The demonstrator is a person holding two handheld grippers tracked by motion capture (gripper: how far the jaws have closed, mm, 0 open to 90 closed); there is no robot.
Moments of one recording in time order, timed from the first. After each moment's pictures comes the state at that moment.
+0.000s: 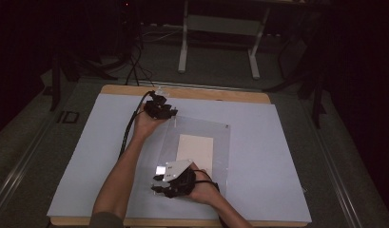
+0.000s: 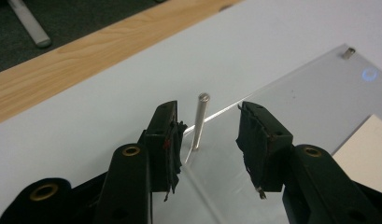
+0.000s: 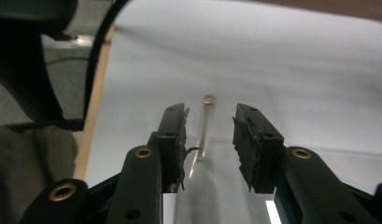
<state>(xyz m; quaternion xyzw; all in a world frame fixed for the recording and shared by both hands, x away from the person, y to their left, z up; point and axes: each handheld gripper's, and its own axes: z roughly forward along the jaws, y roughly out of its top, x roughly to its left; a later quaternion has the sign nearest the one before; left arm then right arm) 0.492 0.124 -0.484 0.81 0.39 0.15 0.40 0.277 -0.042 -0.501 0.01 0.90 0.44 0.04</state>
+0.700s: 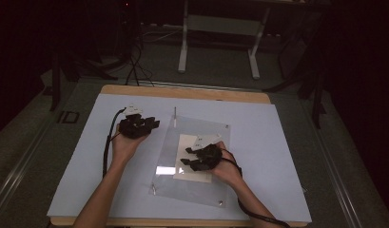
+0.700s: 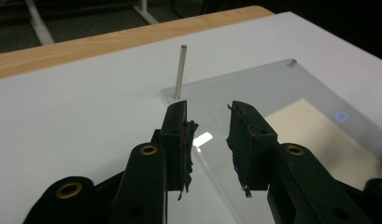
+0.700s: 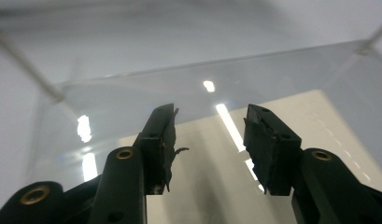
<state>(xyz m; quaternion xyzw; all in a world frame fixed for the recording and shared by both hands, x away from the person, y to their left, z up) 0.392 0.178 -0.480 0.75 0.42 0.17 0.48 0.349 -0.112 -0.493 0.16 0.89 0.41 0.10</state>
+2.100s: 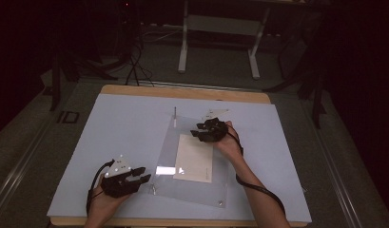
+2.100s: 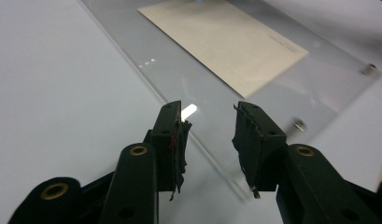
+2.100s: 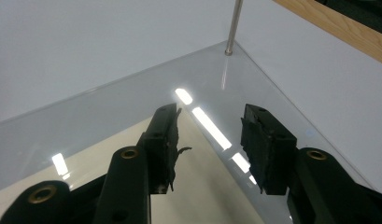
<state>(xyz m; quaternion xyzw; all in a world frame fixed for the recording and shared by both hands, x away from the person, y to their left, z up) 0.235 0.186 -0.513 0.80 0.36 0.13 0.45 0.437 -0.132 -0.495 0.27 0.86 0.41 0.12</state>
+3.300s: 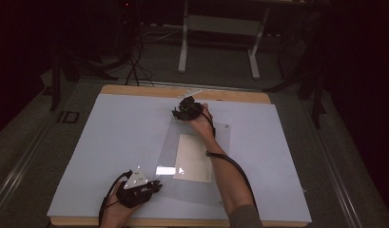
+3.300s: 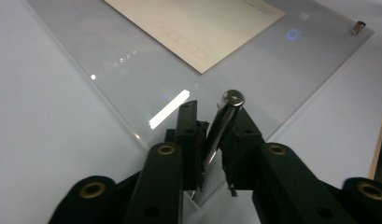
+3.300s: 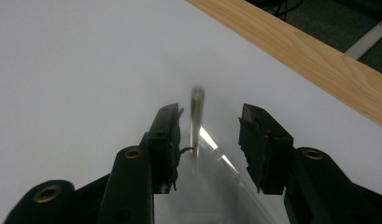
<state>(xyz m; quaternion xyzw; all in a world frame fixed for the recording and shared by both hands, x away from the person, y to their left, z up) 0.228 0.145 -0.539 0.83 0.33 0.12 0.43 0.525 -0.047 -0.507 0.31 0.85 0.40 0.14</state>
